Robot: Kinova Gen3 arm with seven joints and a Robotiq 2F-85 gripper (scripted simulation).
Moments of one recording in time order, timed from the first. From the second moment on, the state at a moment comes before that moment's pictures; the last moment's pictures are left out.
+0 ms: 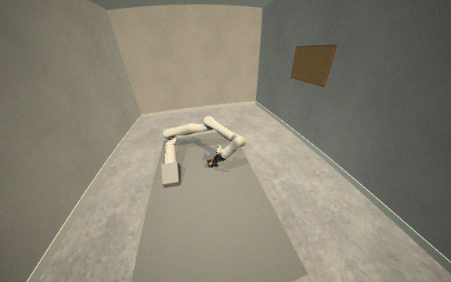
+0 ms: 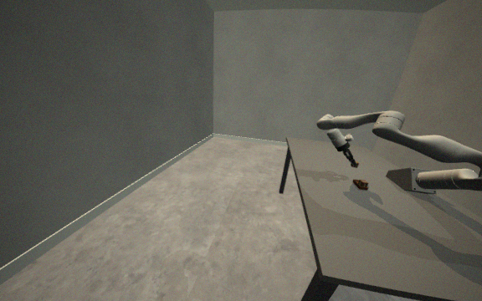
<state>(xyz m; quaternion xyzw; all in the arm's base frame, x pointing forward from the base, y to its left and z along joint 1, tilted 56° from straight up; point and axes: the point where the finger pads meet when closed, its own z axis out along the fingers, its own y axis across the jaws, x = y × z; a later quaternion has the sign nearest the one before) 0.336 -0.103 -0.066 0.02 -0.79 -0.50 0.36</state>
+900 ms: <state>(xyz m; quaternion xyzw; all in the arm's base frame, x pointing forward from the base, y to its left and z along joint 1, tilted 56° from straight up) 0.335 -0.100 -0.070 0.03 -0.79 -0.50 0.36</state>
